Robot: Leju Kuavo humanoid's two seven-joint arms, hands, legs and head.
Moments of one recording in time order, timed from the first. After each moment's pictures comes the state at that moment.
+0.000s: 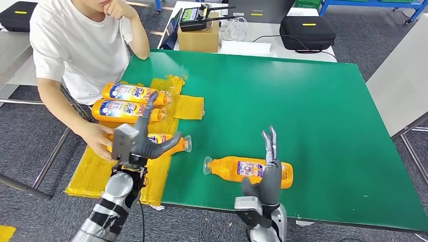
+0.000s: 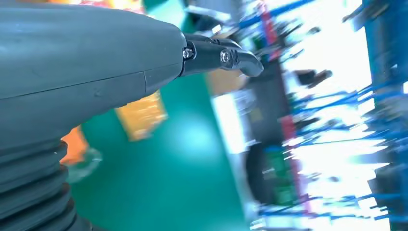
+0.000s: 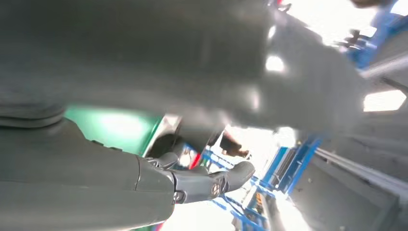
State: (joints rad) left arm -0.23 -0.07 -0.32 -1.34 -0.09 0.23 -0.40; right arm -0.02 0.14 0.50 -1.37 0.63 -0.68 -0.53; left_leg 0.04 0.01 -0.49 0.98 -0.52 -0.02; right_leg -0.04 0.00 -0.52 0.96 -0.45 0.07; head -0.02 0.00
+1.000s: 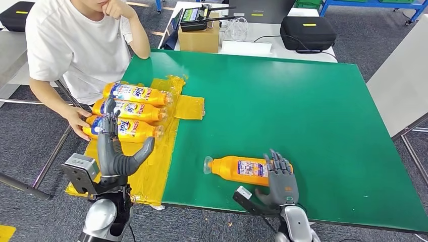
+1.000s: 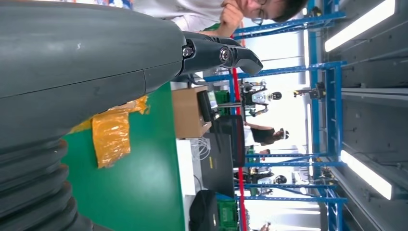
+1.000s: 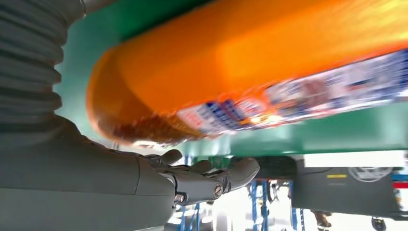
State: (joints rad) left arm 0.00 -0.13 -0.26 -1.69 -0.11 0.31 -0.42; right arm -0.06 -0.04 0.41 -1.15 1.41 -0.45 0.14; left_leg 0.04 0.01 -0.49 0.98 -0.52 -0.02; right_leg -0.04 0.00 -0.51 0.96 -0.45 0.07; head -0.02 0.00
